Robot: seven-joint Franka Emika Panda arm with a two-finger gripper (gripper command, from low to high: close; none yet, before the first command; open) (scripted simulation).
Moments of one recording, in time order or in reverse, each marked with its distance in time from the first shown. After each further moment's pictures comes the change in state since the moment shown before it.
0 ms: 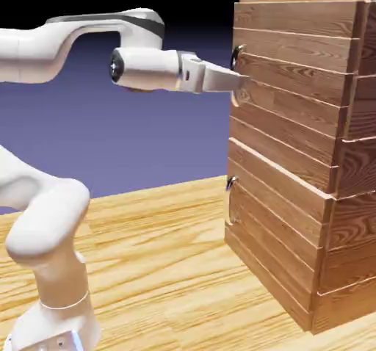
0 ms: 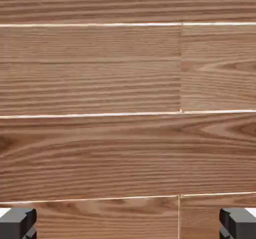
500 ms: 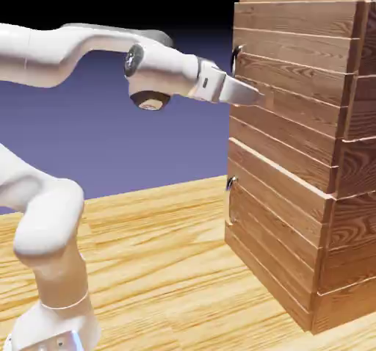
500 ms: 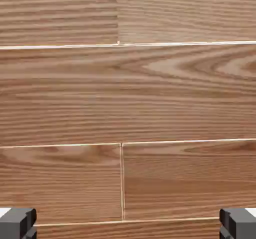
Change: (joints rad) arm 0.162 0.090 -0.213 -0.124 -0.652 -0.027 0.478
